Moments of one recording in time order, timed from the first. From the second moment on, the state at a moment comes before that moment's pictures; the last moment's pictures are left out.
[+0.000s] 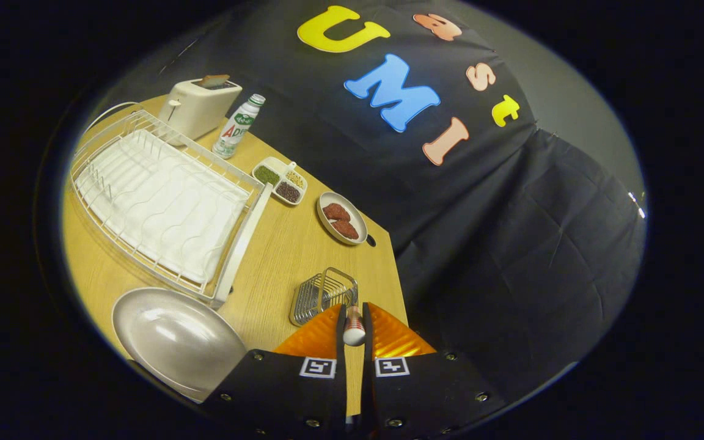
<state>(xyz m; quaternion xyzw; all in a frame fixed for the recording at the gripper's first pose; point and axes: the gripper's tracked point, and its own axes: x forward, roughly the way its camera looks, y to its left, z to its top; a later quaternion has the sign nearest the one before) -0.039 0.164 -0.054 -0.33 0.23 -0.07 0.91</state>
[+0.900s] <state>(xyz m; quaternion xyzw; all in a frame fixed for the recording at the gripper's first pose) -0.177 0.280 -0.101 -0.37 0.21 0.14 0.90</state>
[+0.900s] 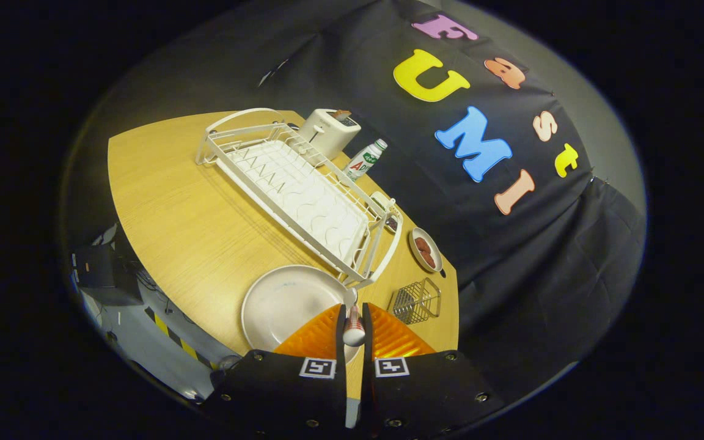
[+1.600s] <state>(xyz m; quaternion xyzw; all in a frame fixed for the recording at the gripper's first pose) -0.156 0.276 -0.135 -0.40 0.23 0.17 0.87</state>
